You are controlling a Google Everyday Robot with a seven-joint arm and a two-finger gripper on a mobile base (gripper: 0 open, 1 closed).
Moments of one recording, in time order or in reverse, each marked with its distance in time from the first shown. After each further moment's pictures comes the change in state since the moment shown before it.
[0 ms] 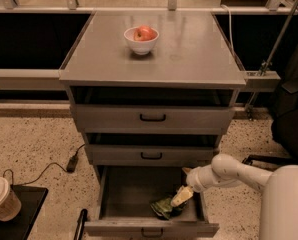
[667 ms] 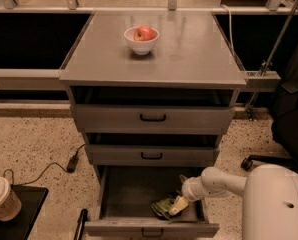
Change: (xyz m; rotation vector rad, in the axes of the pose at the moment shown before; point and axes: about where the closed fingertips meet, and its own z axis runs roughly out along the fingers) arm 0.055 -0.014 0.063 0.095 0.096 -0.108
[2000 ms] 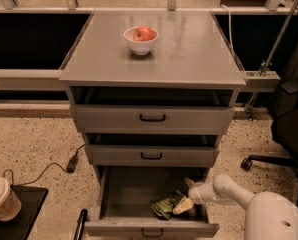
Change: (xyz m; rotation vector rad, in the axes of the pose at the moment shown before) arm 0.047 -0.021 0.033 -0.034 -0.185 0.124
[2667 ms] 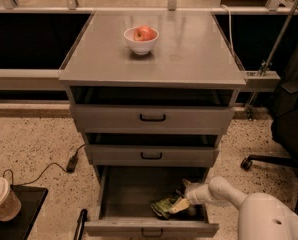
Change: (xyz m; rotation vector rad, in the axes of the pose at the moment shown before) arm 0.003 -0.009 0.025 0.033 -0.005 0.018
